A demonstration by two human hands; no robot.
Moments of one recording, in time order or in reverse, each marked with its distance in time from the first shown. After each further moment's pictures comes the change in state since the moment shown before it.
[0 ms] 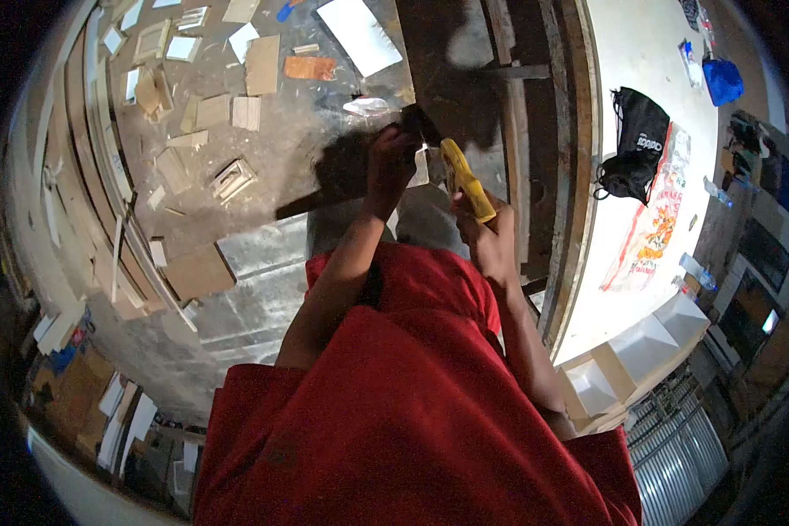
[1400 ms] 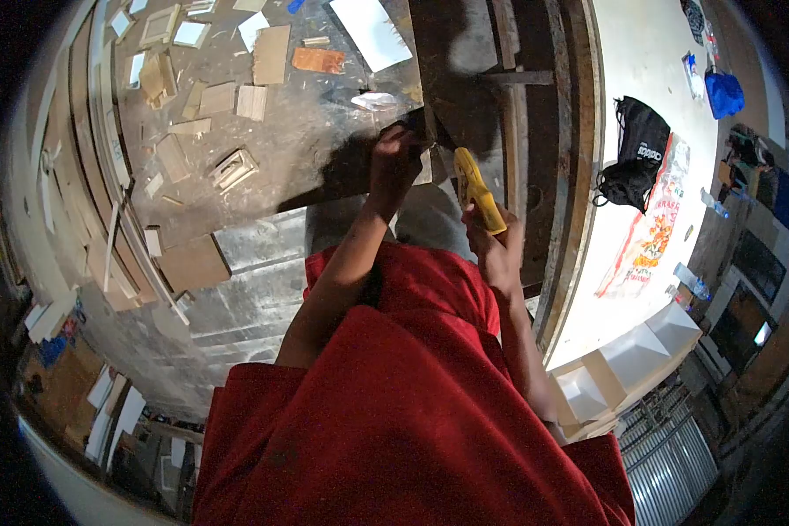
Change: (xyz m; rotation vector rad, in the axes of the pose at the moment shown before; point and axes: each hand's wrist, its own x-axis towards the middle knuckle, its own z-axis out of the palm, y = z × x) left_hand -0.003 -0.009 0.008 0.020 0.121 0.157; right_hand -0.011 0.023 0.004 0.150 0.081 -0.086
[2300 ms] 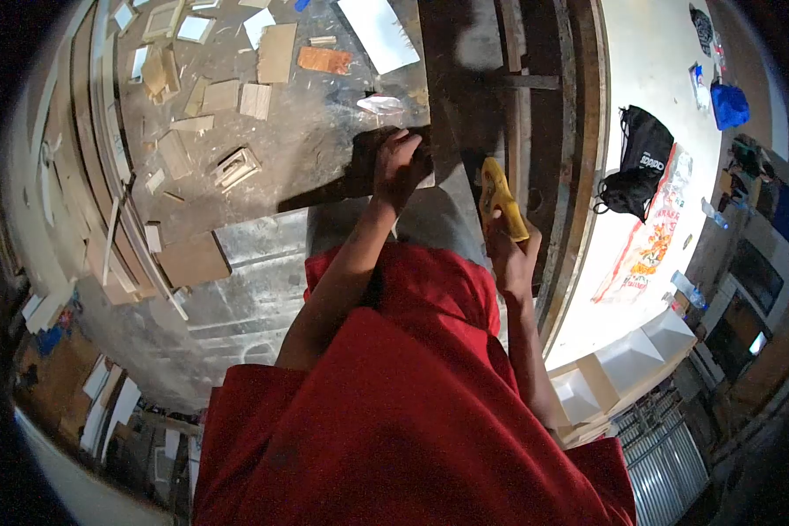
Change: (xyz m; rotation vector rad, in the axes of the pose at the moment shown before) left_hand -0.008 -0.013 0.002 -0.101 -0.121 -0.205; right_hand 0.008 0.011 -0.024 -0.003 0.107 0.130
